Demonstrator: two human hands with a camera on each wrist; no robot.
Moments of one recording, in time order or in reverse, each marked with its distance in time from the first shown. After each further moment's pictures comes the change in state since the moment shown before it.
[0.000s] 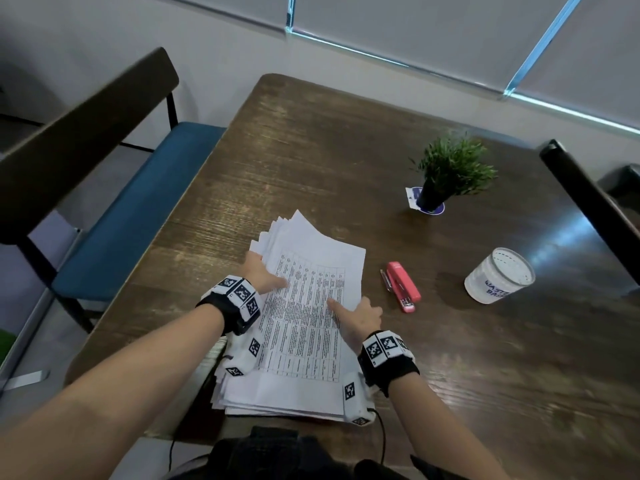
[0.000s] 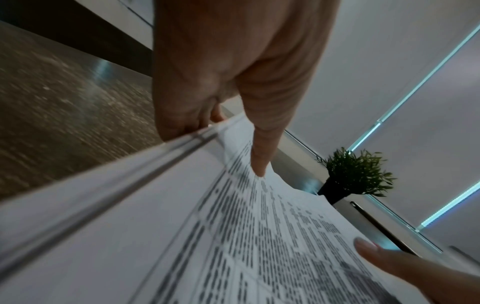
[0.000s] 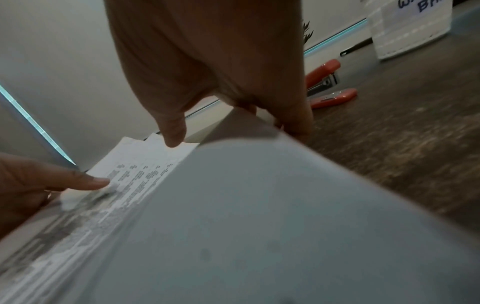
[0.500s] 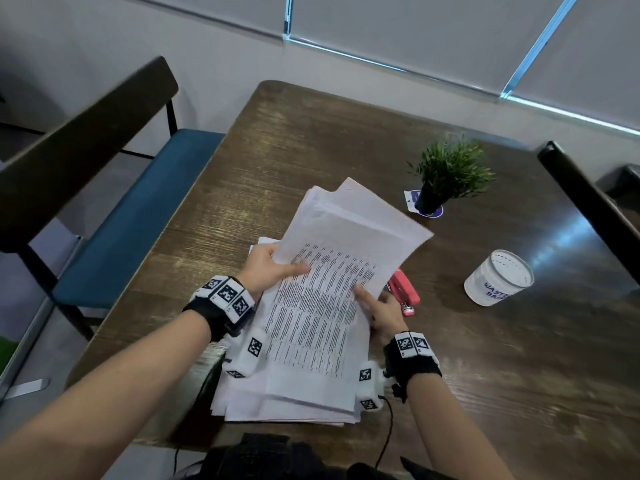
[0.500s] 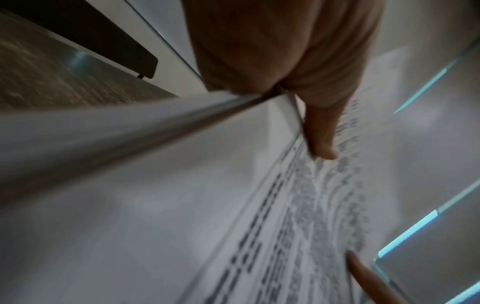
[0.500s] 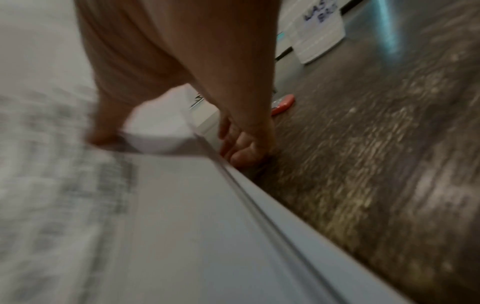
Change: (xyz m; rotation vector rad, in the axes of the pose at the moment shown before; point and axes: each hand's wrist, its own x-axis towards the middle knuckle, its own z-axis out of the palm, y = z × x) left_hand -0.035 0.028 -0.014 -0.569 -0.190 0.396; right_hand 0.020 0.015 -0.038 0.731 -0.108 -0.033
